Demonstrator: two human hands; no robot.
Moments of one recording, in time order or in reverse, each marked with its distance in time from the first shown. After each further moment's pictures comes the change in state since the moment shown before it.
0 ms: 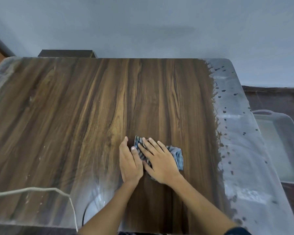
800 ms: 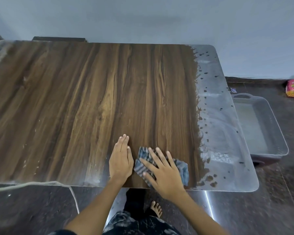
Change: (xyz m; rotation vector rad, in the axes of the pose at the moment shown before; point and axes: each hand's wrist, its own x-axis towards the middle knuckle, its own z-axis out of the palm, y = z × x) left_hand -0.090 -0.017 -0.029 0.333 -0.269 0.142; right_hand -0.157 -0.019 0.013 -0.040 0.016 0.083
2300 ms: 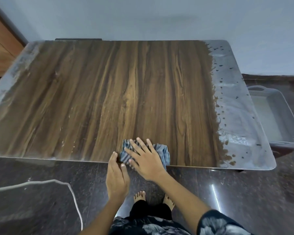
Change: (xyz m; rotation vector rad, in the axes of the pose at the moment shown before) left_hand -0.116 -0.071 -0.065 -0.168 0.112 -0.198; right_hand 0.038 -0.125 0.026 -0.006 -0.081 -0.182
